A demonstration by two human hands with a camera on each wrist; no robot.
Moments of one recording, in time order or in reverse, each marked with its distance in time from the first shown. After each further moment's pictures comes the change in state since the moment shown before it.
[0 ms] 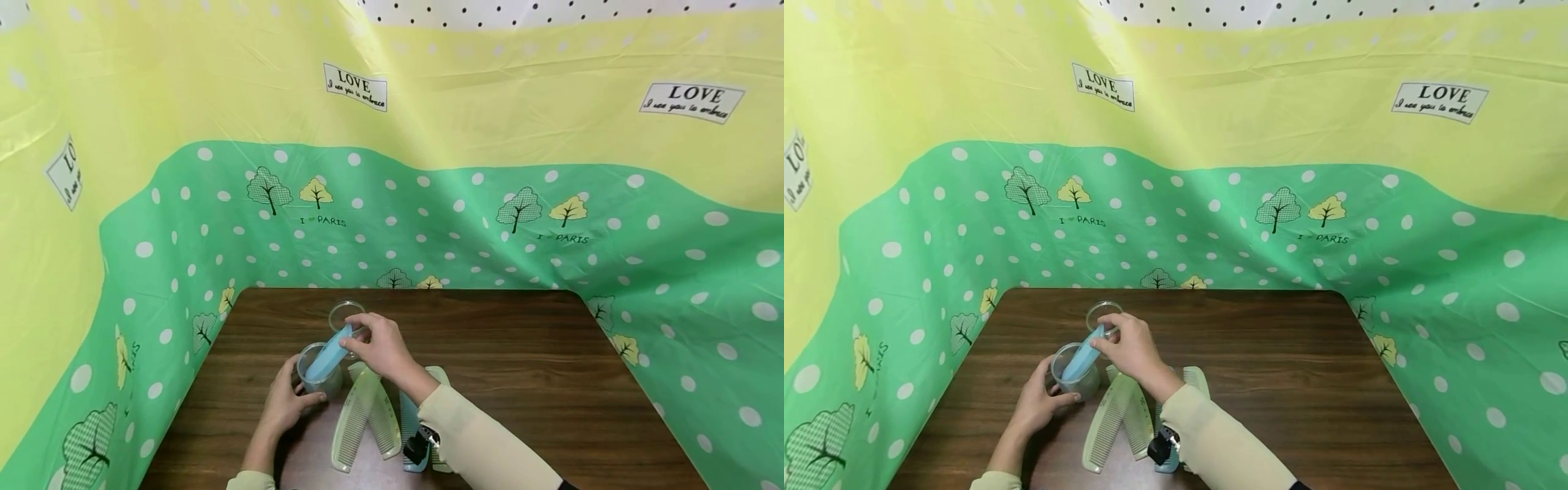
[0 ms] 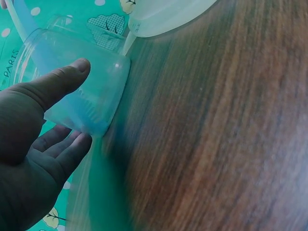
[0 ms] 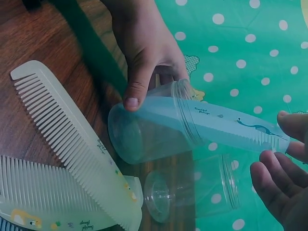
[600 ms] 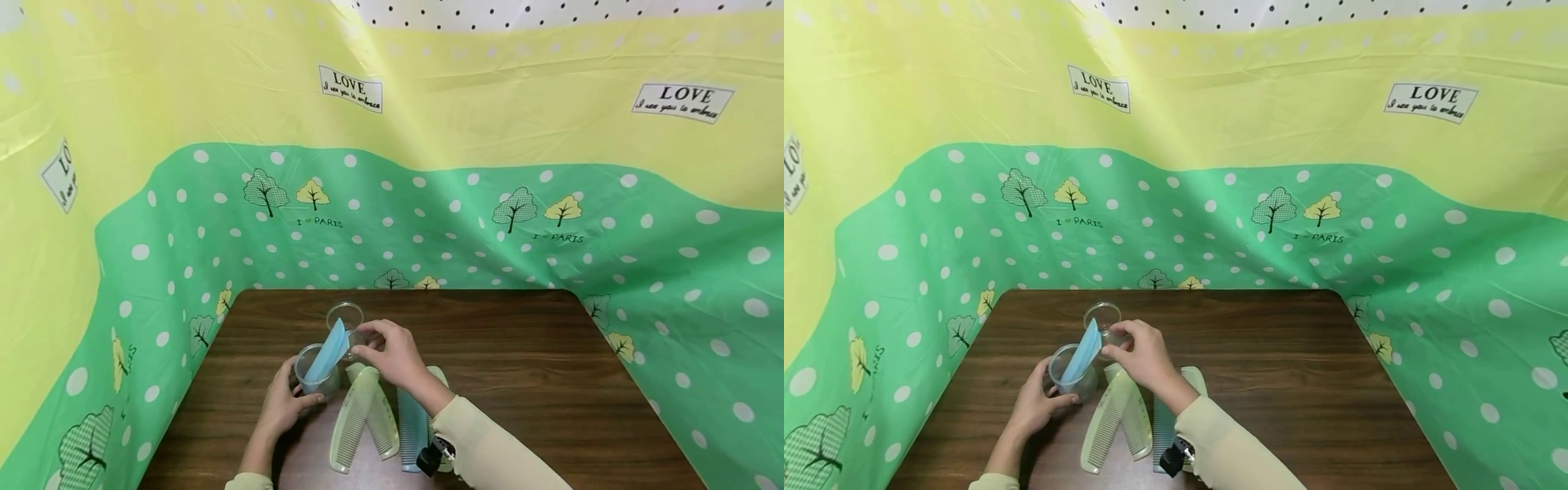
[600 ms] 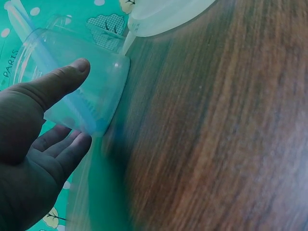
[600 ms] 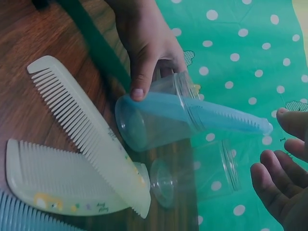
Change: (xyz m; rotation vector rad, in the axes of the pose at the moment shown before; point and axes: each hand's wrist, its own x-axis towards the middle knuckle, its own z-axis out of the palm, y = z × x) left_hand -0.001 -0.001 0.001 0.016 -0.006 -0.004; right_hand -0.024 0.010 -0.017 0.014 0.036 0.021
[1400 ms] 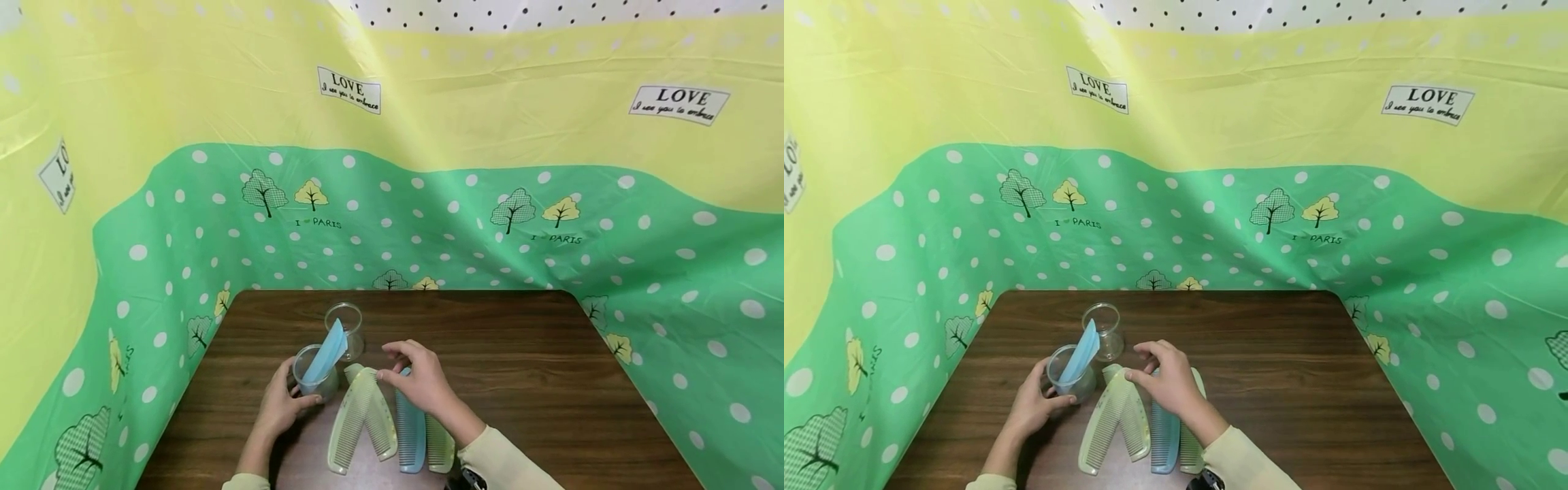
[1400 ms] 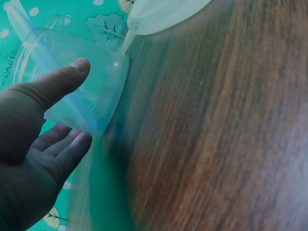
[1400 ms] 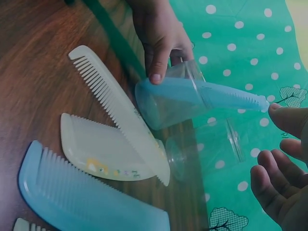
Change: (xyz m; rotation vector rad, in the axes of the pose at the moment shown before) left_hand -0.001 0.000 -0.001 0.016 -0.002 0.005; right_hand -0.046 0.024 -0.023 -0.040 0.025 0.041
